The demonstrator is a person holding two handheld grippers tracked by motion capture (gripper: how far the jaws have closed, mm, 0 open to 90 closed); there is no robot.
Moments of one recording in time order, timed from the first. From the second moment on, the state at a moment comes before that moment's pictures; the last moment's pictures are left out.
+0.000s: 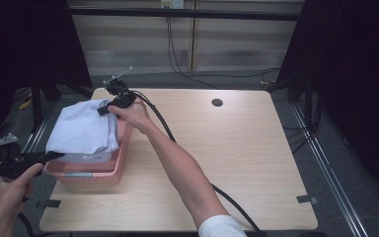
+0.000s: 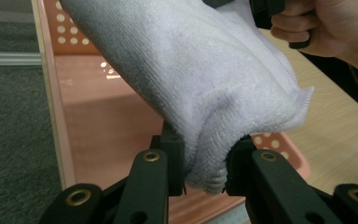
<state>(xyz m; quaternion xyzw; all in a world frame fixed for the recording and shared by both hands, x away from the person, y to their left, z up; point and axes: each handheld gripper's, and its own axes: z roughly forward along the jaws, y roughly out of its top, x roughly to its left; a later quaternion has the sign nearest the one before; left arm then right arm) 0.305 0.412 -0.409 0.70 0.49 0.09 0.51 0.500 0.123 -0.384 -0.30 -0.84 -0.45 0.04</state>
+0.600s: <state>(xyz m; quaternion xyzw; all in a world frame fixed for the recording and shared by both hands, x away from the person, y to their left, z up) 0.314 0.406 -0.445 0.72 0.52 0.06 0.45 0.496 0.130 -0.438 -0.32 -0.85 -0.42 0.04</state>
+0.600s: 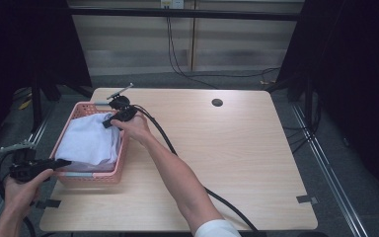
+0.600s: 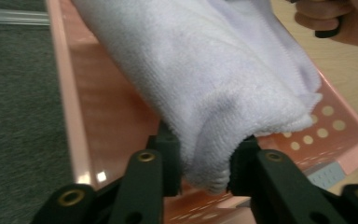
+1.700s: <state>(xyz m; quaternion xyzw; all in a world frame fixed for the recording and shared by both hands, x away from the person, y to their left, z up) 0.307 0.341 -0.399 0.74 0.49 0.14 0.45 0.457 0.028 -0.405 -0.29 -0.83 -0.48 -0.01</state>
